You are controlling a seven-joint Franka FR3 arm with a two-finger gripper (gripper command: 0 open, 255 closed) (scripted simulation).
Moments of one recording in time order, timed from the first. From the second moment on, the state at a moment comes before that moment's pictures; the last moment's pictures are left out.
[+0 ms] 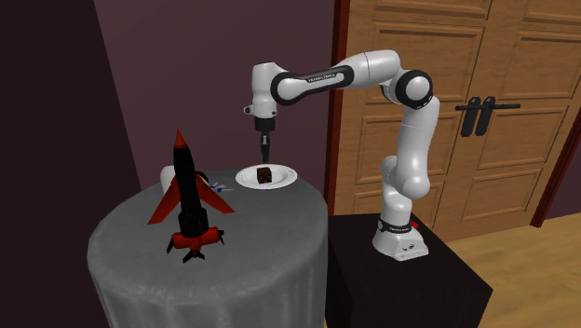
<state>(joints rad) -0.09 -0.11 -0.06 -1.89 -0.01 1.80 -0.12</state>
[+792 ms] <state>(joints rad) -0.06 -0.04 -0.02 -1.88 -0.02 1.84 0.03</state>
